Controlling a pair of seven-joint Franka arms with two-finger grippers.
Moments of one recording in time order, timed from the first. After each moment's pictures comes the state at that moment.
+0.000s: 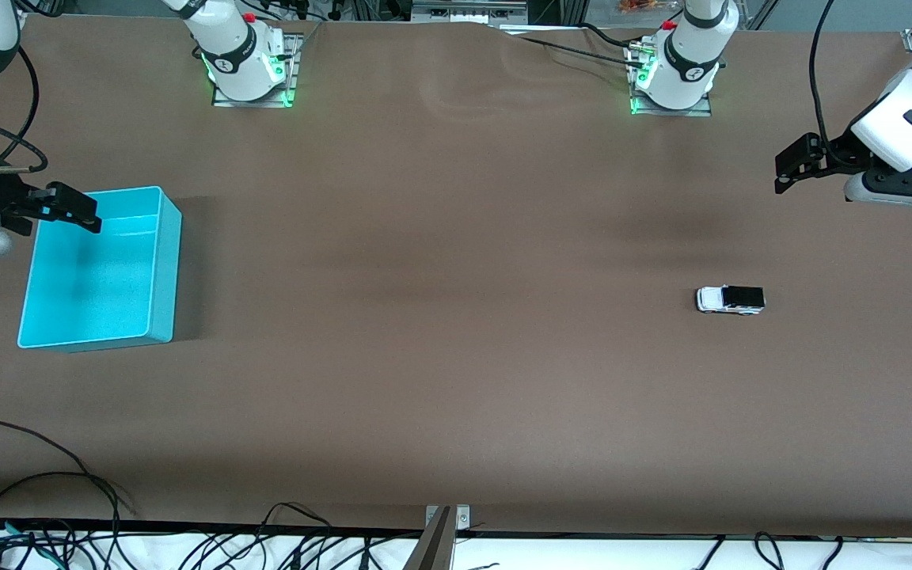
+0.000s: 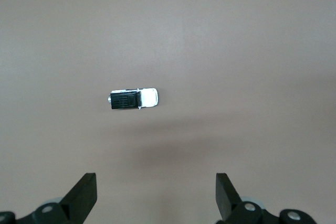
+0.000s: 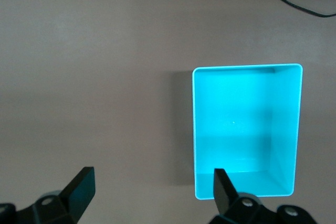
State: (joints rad) left arm 0.00 -0.06 -0.07 -1.69 0.00 1.61 0.03; right arm -0.06 0.13 0.07 -1.52 -0.03 1.62 -0.04
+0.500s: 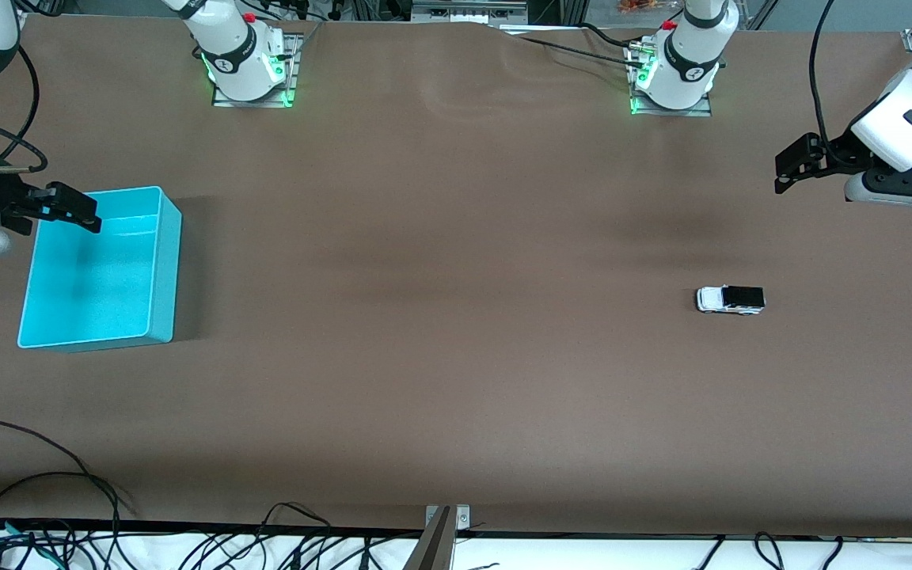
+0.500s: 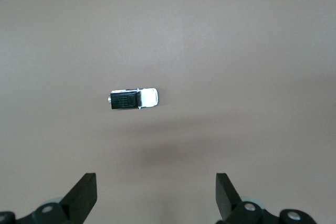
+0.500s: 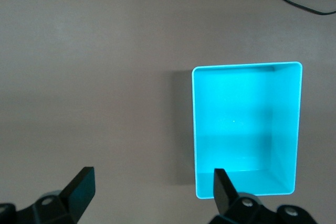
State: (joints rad) left arm 0.00 -0.06 -0.07 -1.69 0.00 1.61 0.03; right arm -0.06 0.13 0.07 -1.52 -0.03 1.62 -0.04
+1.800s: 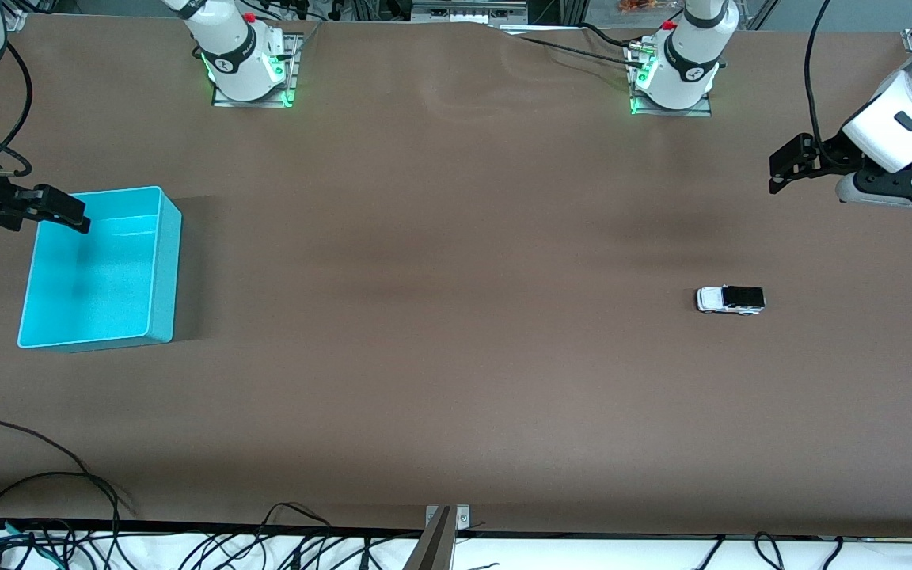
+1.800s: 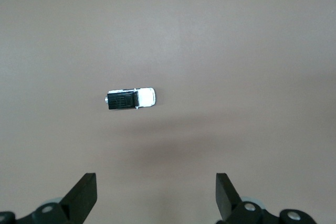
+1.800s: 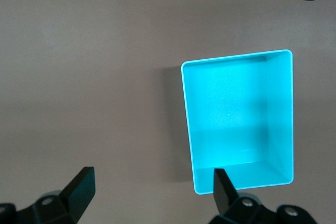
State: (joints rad) left arm -0.01 -0.05 -0.08 -1.69 0.00 1.61 0.05; right arm -0.05 0.12 0.04 -1.53 -0.03 1.62 0.00
